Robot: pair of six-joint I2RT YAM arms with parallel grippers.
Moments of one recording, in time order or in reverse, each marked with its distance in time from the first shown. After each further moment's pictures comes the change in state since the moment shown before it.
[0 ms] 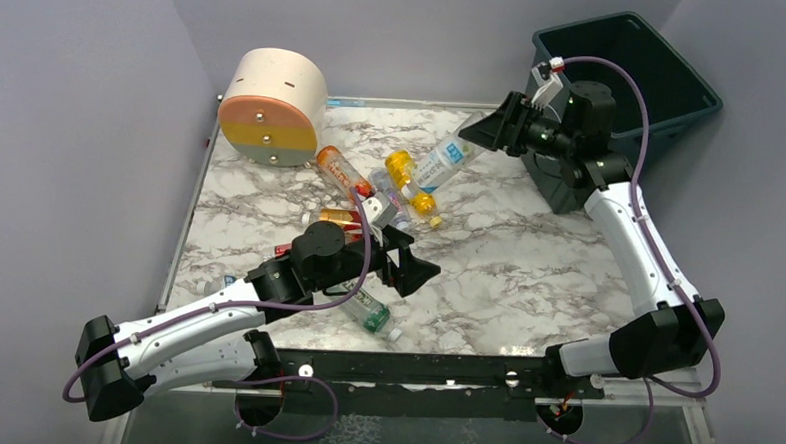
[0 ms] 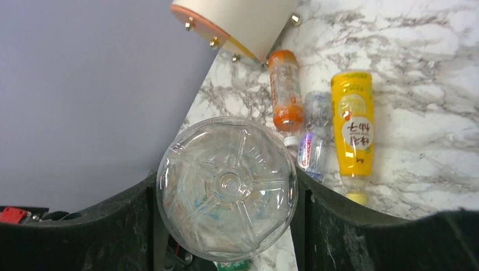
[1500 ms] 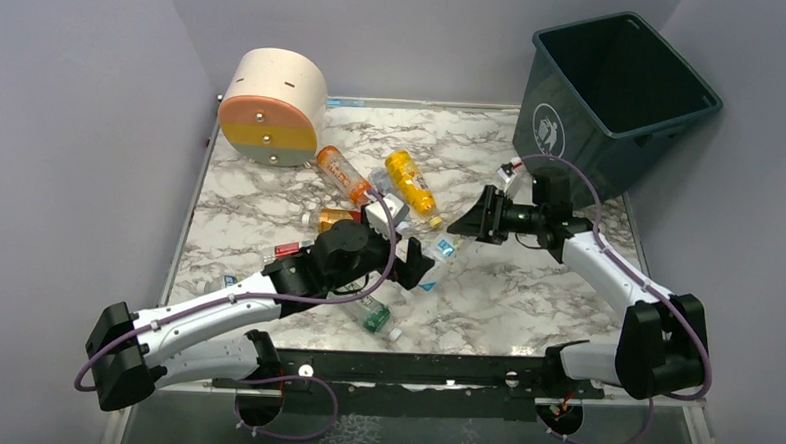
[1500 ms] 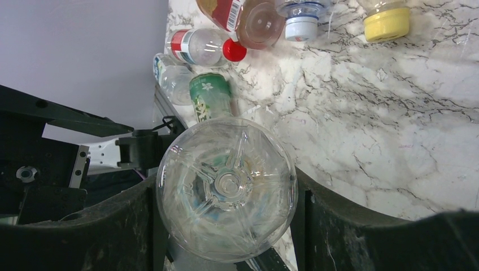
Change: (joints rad) left arm 0.000 0.105 0.012 -0.089 -0.194 0.064; right arm 0.011 -0.079 -0.626 0.172 -0.192 0.040
